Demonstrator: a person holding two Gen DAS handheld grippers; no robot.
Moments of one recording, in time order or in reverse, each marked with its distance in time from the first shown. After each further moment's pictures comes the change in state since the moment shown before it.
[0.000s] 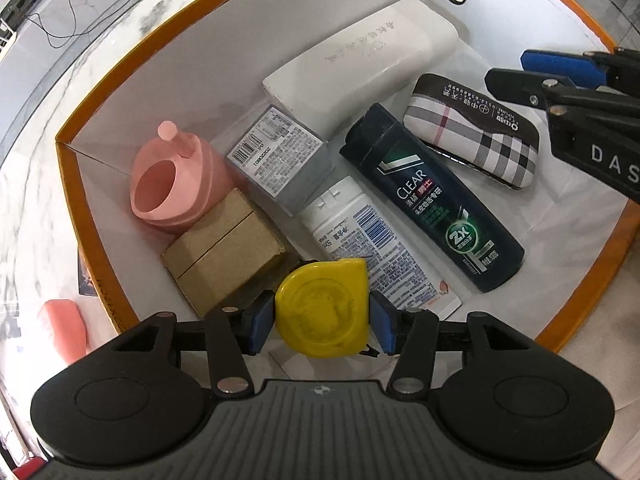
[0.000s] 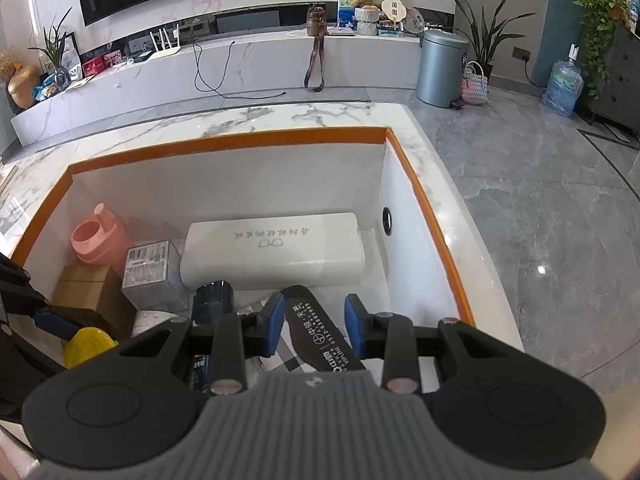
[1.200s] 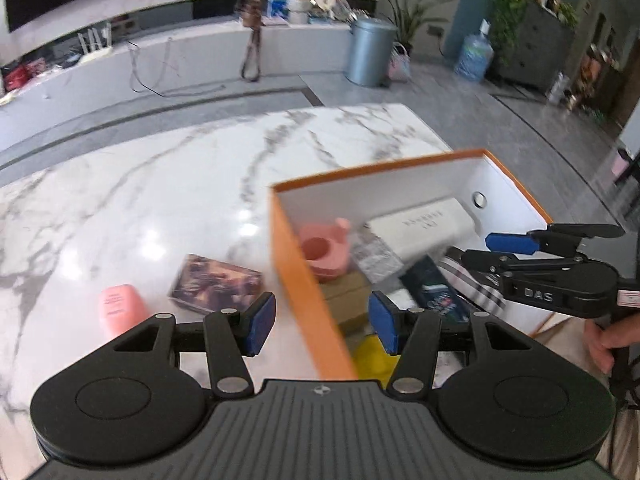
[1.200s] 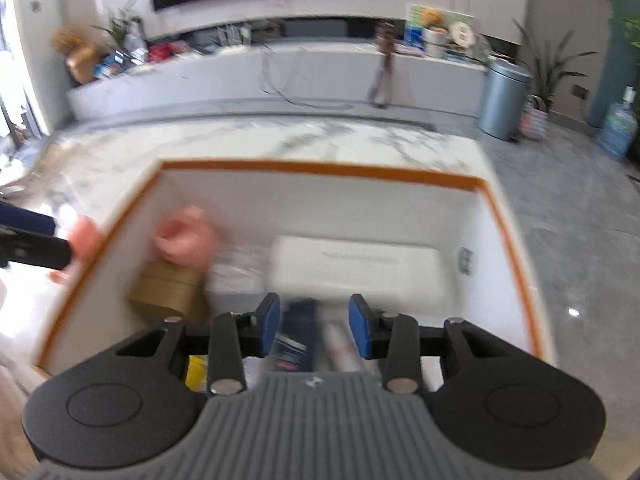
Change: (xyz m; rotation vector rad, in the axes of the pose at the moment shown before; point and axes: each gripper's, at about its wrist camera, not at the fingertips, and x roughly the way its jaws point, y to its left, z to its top) left arm -0.107 0.096 -0.103 -0.331 -0.549 -0.093; right arm -0.021 0.047 0.012 -0.133 -0.042 0.171
